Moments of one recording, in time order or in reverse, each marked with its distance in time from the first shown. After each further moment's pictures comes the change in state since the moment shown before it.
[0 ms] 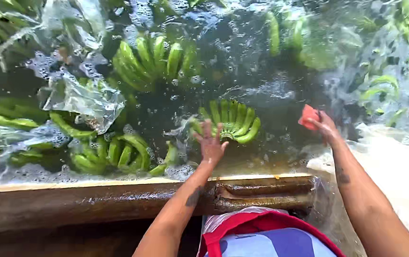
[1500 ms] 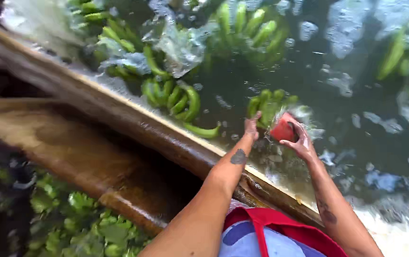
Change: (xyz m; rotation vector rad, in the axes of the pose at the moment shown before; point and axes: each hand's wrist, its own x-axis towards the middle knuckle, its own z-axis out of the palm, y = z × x) left_hand 0.043 -0.006 0.029 -1.621 0.436 -1.017; right_hand -0.069 -0.163 0.211 -0.213 -0.457 -0.478
